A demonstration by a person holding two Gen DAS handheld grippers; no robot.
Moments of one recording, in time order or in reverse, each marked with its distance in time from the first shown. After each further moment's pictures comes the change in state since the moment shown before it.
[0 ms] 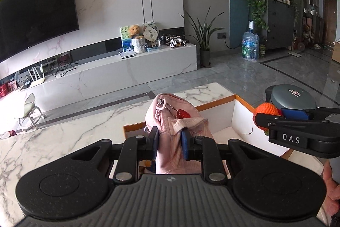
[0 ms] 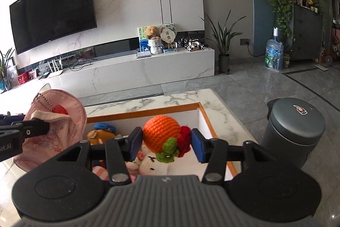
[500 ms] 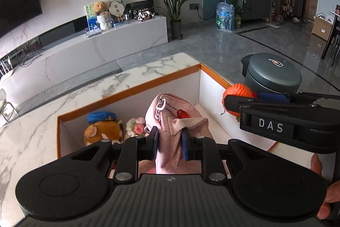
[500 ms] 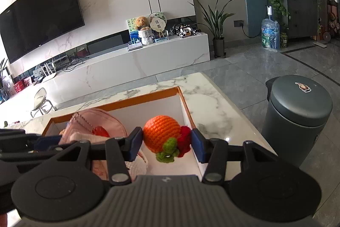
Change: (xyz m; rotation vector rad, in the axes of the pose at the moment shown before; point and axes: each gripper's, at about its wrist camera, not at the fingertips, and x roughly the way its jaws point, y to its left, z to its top) left arm 0.075 -0.055 -0.015 0.064 0.161 -0.138; right arm 0.047 -0.049 -0.014 0.103 0.053 0.016
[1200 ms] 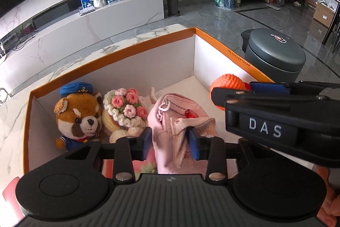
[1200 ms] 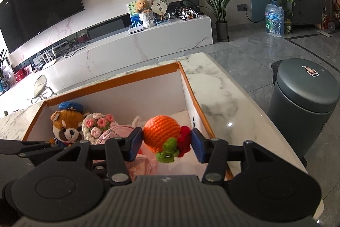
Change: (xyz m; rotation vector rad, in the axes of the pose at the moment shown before) left arm 0.035 -0.011 -0.017 0.007 0.114 0.007; right arm 0.024 -0.003 -0.017 -0.007 0.104 0.013
